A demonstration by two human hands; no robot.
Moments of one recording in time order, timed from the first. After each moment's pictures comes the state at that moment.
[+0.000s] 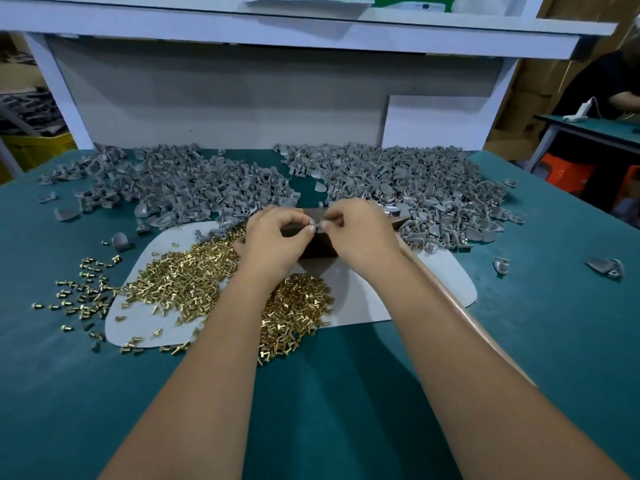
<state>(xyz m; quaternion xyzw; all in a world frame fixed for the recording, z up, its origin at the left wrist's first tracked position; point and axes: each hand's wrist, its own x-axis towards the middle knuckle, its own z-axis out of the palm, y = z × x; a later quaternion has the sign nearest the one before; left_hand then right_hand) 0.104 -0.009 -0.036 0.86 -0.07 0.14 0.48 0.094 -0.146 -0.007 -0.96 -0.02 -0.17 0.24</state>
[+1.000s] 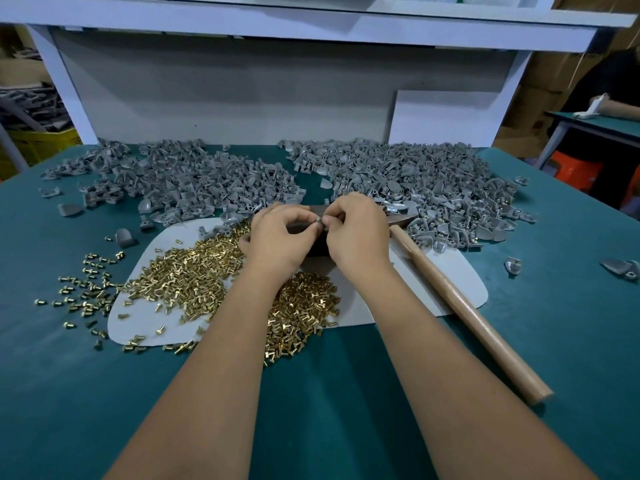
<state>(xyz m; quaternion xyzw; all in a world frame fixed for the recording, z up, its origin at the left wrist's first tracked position) 0.114 -0.010 -0.043 0.84 -0.09 0.15 0.52 0.102 -0.127 -0.024 -0.90 0.01 -0.27 0.34</state>
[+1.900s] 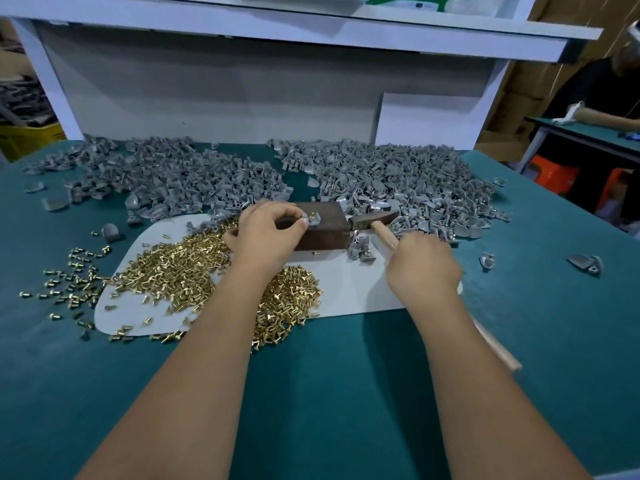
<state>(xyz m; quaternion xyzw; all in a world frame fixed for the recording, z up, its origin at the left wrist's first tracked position) 0.104 -0.014 -0.041 0.89 -0.03 0.15 0.44 0.043 -0.202 -0.022 -0.97 0.21 -0.12 0.06</state>
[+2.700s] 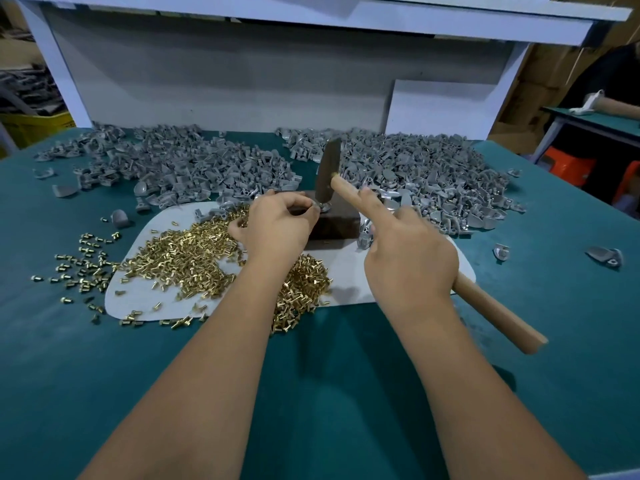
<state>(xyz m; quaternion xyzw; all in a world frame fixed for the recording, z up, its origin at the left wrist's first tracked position) 0.104 -0.027 -0.041 0.87 0.06 0.16 0.46 0.011 -0.158 -0.016 -0.94 0.05 -0.34 0.04</state>
